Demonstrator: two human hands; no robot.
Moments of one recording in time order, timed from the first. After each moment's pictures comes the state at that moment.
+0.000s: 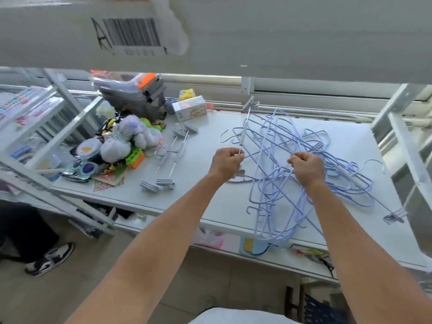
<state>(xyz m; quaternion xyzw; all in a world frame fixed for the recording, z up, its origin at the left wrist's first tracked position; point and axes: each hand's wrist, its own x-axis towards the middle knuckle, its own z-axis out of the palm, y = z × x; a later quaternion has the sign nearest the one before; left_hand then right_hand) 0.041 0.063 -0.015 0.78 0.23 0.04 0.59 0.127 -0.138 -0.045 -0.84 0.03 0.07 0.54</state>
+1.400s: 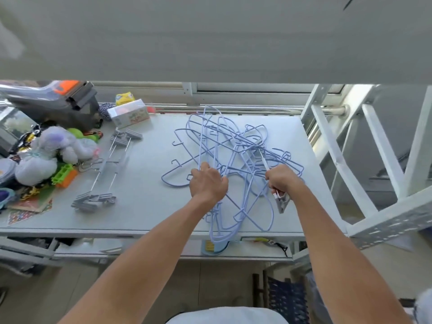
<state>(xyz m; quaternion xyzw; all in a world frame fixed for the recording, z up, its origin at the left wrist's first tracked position) 0.057 -0.041 -0.054 0.97 0.19 -0.02 0.15 0.130 -0.231 -0.035 -0.90 0.10 0.26 0.33</state>
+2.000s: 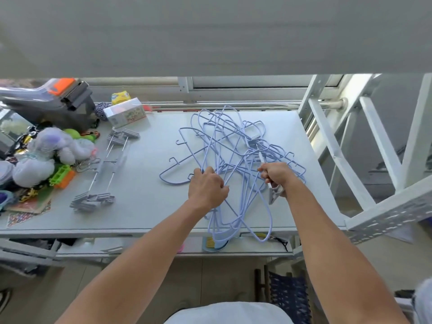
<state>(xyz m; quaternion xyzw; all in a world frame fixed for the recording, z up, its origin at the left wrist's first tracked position) 0.039 -0.039 -0.056 0.99 0.07 -0.06 0.13 0.120 -0.228 -0.040 -0.73 0.17 0.25 0.61</state>
